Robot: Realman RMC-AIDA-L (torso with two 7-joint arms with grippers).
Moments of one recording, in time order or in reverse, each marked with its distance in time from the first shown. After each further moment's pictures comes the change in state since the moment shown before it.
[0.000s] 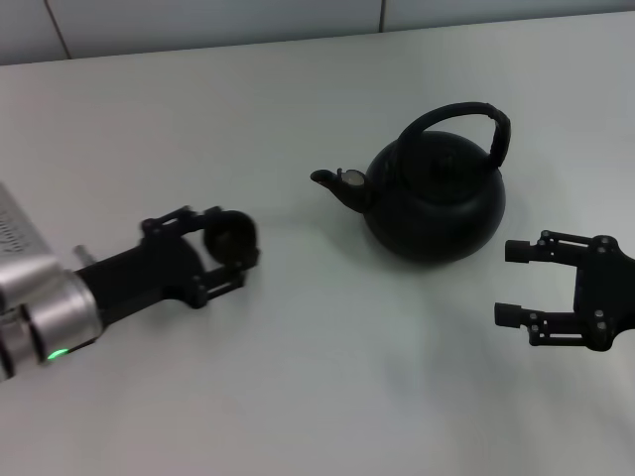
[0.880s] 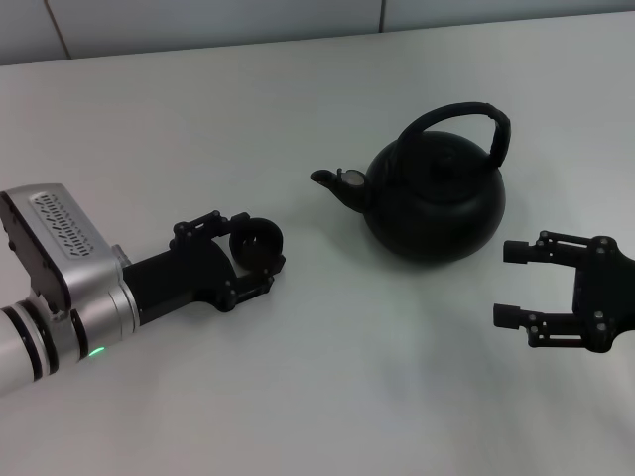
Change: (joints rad) left arm -0.072 -0.001 -0.046 -0.137 -0.003 -0.132 0.152; right arm -0.001 0.002 0.000 0.000 0.004 -0.011 0.000
